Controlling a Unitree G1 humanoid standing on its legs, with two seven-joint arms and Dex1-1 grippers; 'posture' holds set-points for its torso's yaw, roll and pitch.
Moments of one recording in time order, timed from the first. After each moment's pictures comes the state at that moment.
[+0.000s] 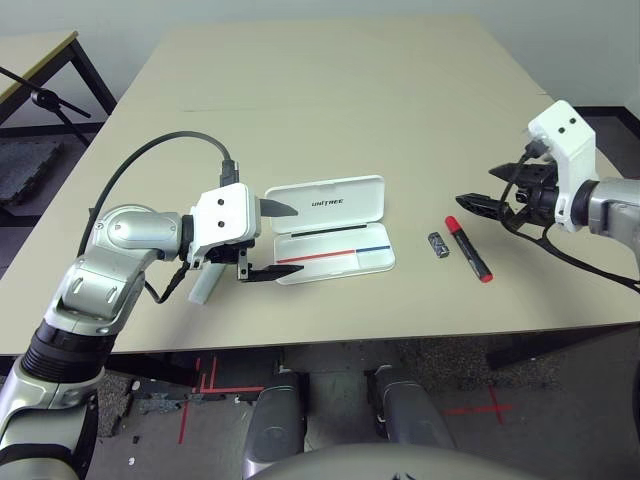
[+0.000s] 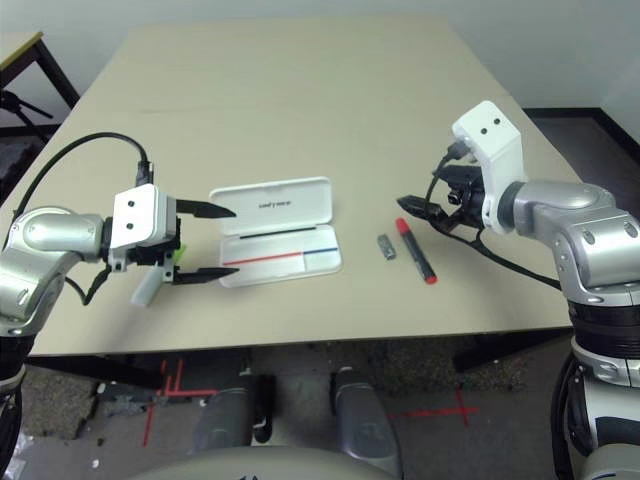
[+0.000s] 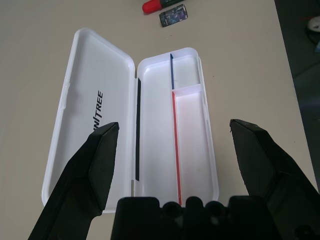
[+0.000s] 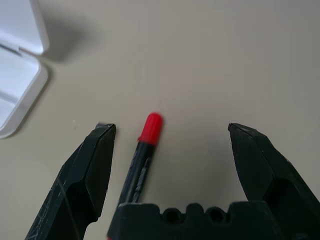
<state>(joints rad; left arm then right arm) -0.39 0.82 -0.10 -0.30 -0.27 0.33 -1.18 -0.48 -0.83 -0.04 -0.24 0.33 1.18 0.66</state>
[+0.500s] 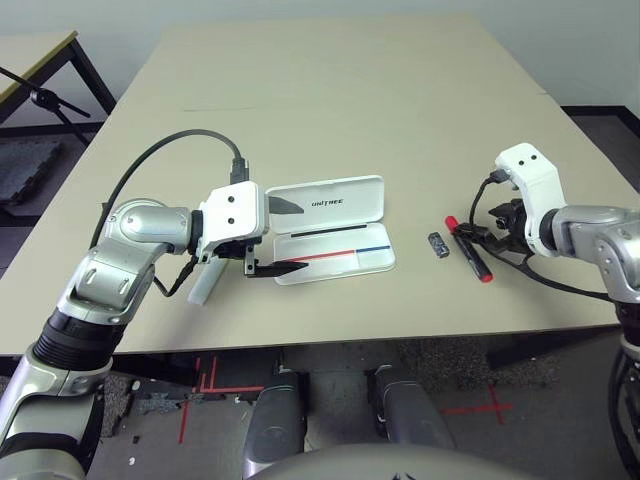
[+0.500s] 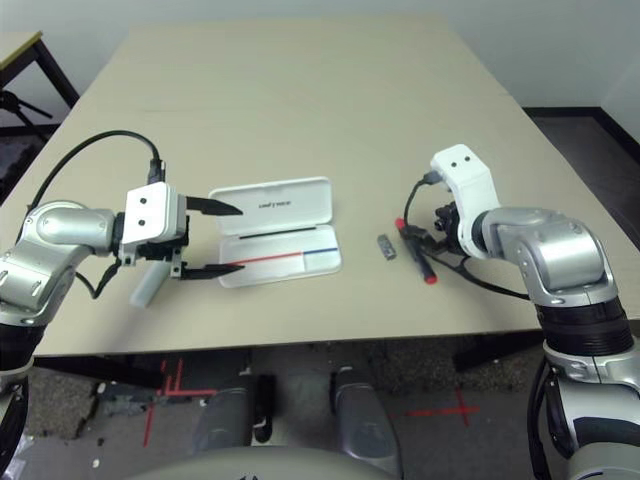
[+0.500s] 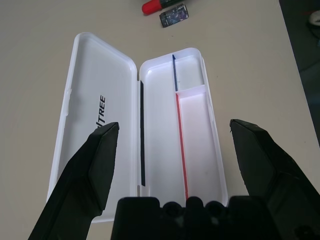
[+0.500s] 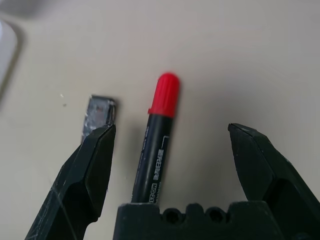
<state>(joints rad) -0.42 0.81 -0.13 -0.26 -0.25 0.29 -1.18 -0.46 -0.73 0.04 -0.13 0.31 1.22 0.55</state>
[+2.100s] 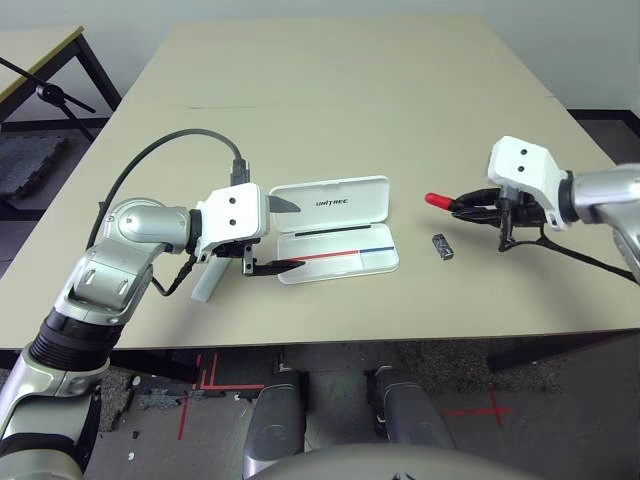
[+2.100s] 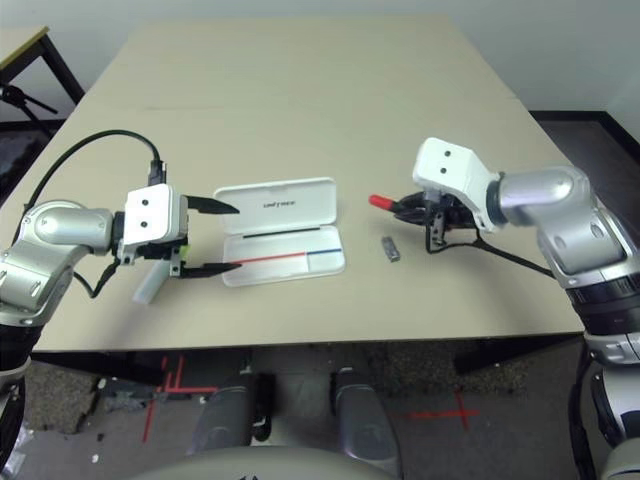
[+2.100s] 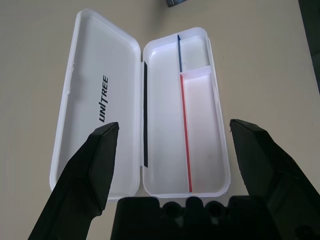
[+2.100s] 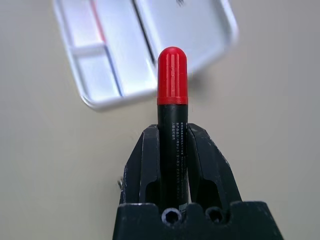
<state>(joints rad) -0.41 0.83 -0.14 -0.27 -0.21 0.30 -1.16 -0.69 -0.89 0.27 -0.01 0.16 0.35 1.25</state>
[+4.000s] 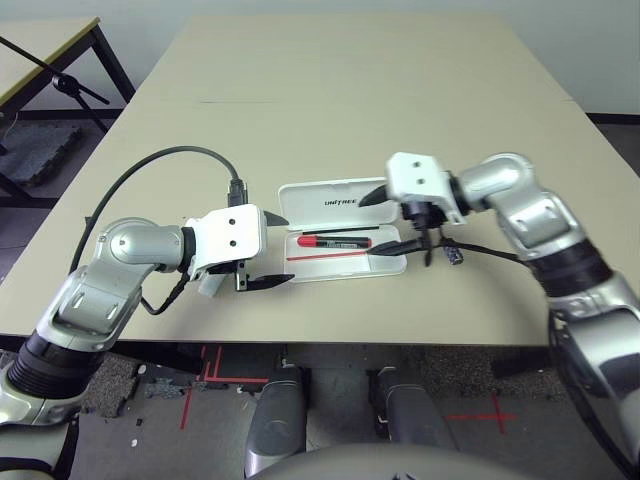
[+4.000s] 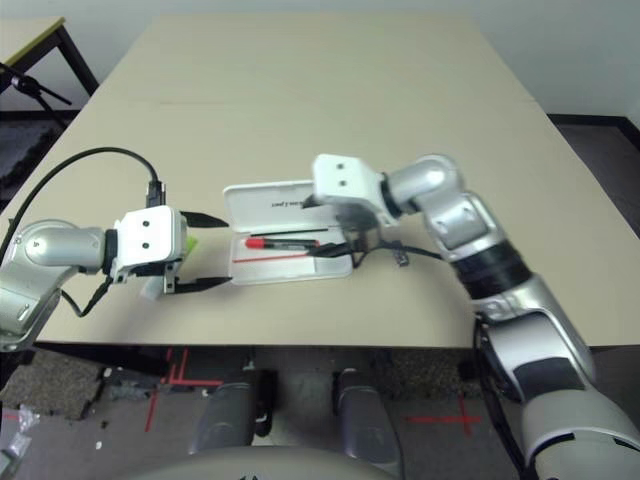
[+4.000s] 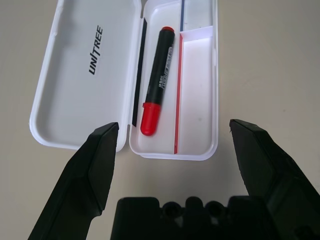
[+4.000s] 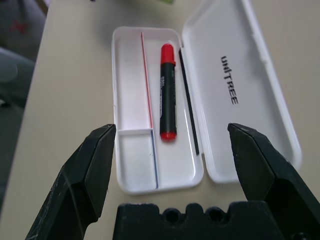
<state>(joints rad) -0.27 0.89 -0.11 -0.38 -0.19 0.38 -1.07 -0.63 -0.74 0.17 -0.05 0.21 0.41 1.38</state>
